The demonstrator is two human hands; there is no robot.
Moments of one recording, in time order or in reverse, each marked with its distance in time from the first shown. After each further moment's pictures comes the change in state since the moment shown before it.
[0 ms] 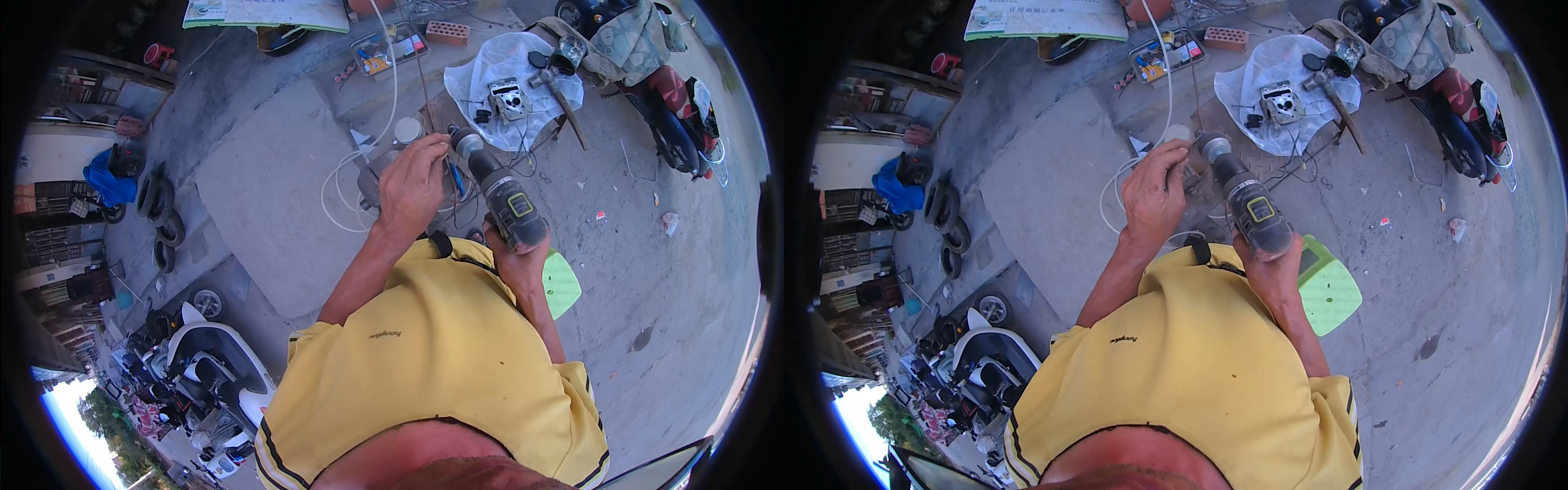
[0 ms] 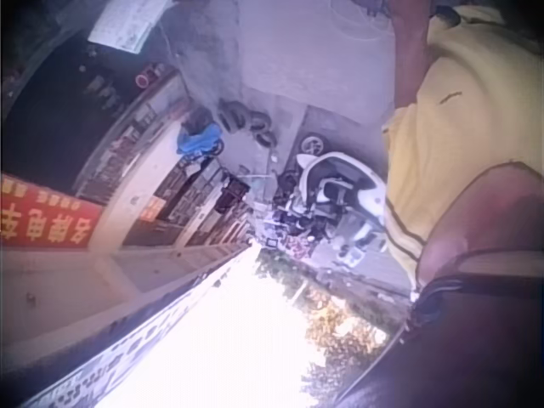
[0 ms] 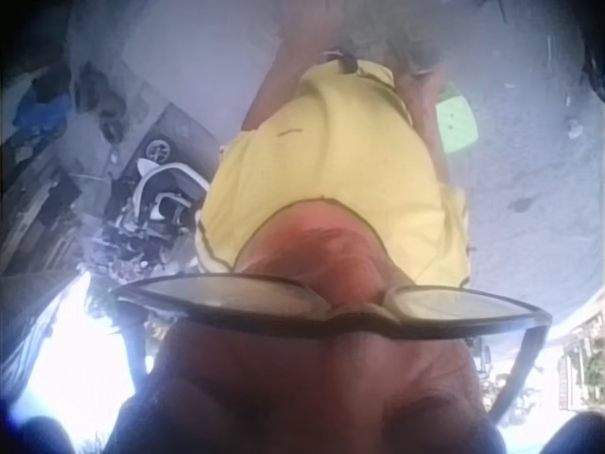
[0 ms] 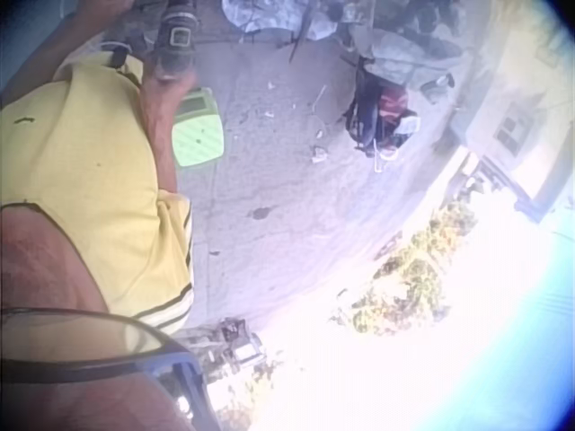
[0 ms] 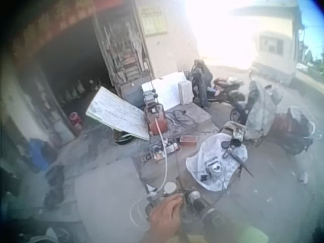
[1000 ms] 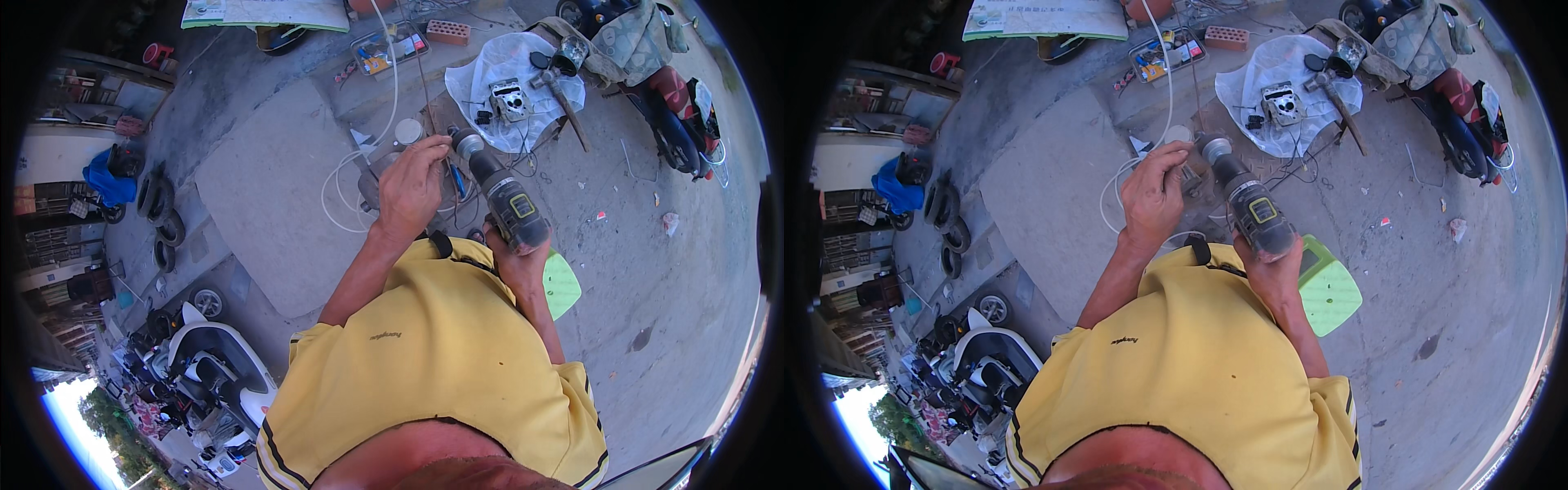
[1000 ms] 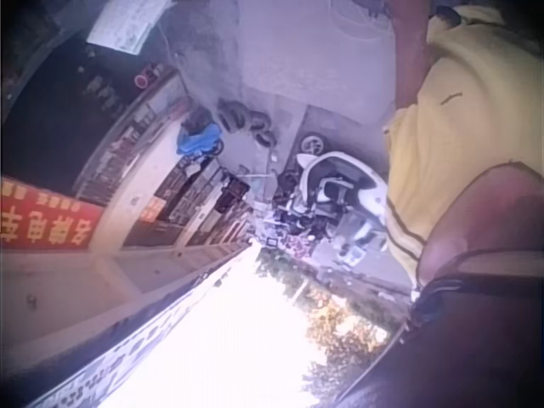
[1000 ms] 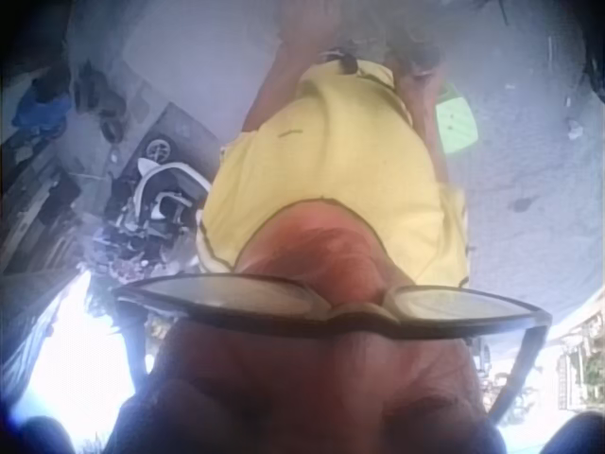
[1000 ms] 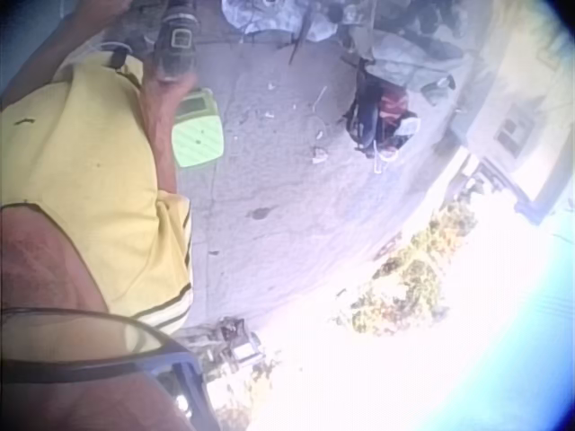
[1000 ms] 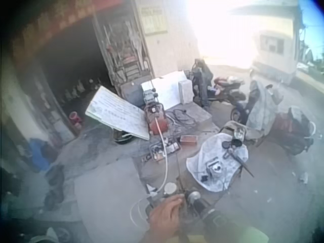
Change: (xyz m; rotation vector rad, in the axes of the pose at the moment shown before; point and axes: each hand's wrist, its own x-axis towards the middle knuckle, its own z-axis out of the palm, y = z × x) left_hand 0.003 -0.007 -0.001 -0.055 -0.018 -0.019; right_hand 0.006 0.000 0.000 0.007 -0.024 0.033
